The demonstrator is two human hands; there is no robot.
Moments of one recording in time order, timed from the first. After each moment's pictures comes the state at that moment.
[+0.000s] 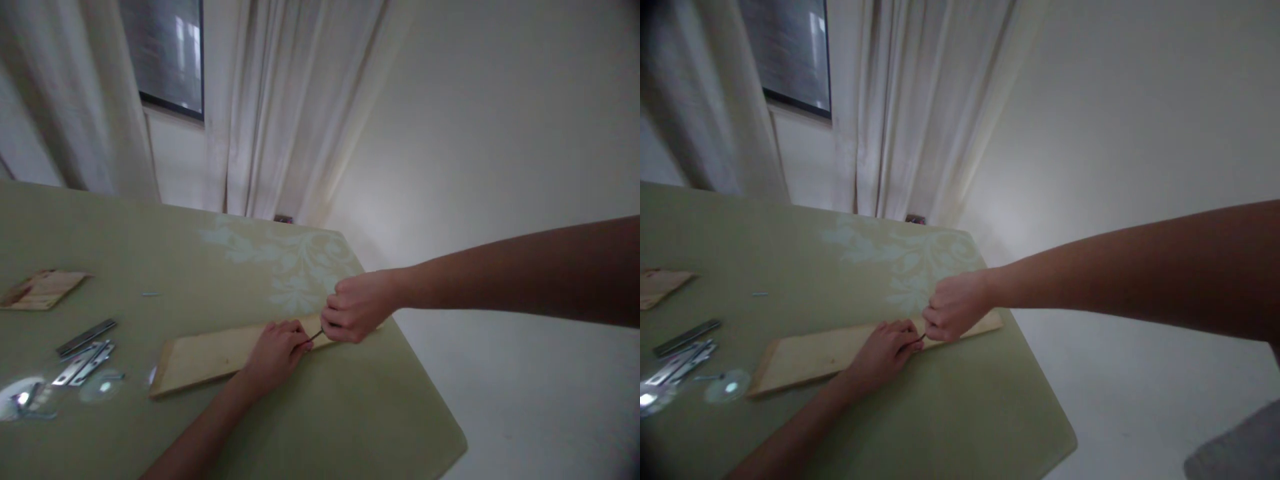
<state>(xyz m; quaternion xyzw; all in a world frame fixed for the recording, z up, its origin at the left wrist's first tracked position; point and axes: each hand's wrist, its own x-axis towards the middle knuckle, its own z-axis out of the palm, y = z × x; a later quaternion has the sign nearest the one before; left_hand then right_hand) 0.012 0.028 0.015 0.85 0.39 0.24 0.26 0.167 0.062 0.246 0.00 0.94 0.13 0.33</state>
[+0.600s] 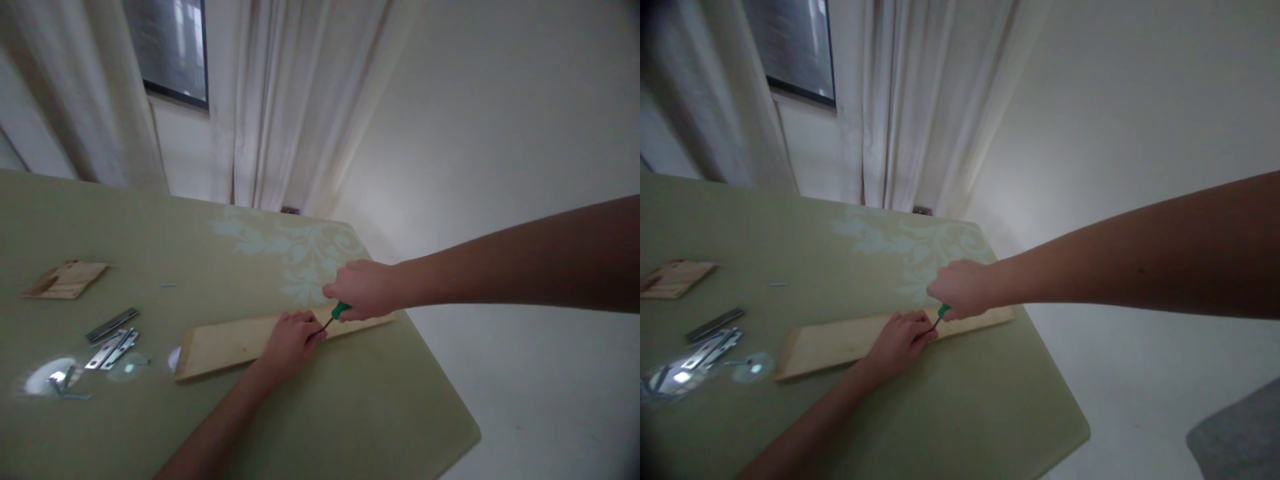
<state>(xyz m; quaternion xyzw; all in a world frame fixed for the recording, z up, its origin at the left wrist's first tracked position) 0.010 0.028 0.019 0.85 0.39 0.23 0.28 0.141 0.068 0.243 0.27 0.89 0.05 0.37</state>
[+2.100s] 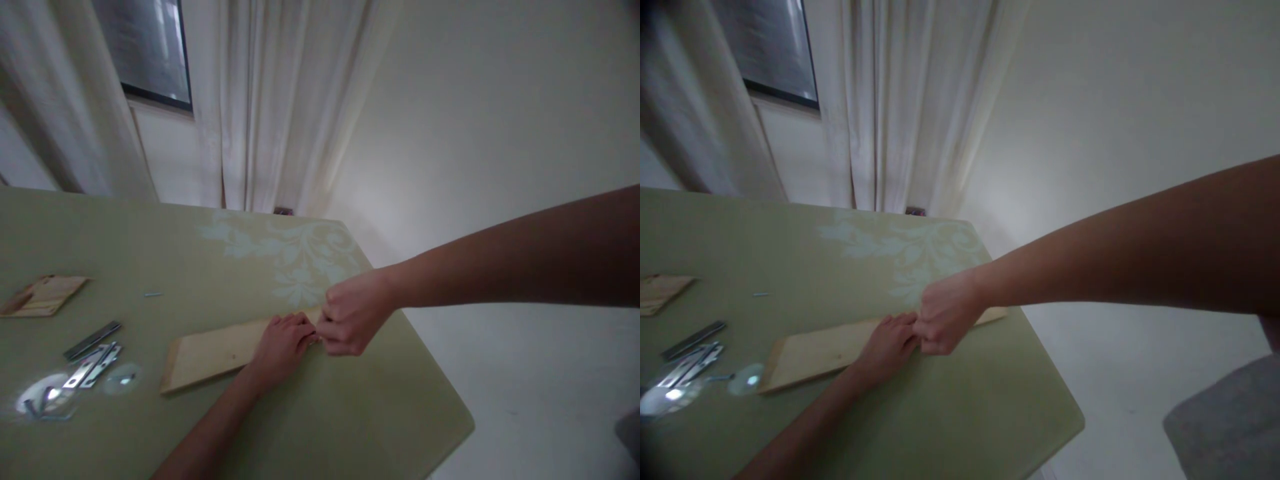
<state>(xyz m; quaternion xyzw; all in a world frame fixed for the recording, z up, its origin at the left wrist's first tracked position) 0.011 0.028 0.015 0.86 0.39 0.21 0.23 0.150 0.054 0.238 -0.08 0.94 0.10 0.31</state>
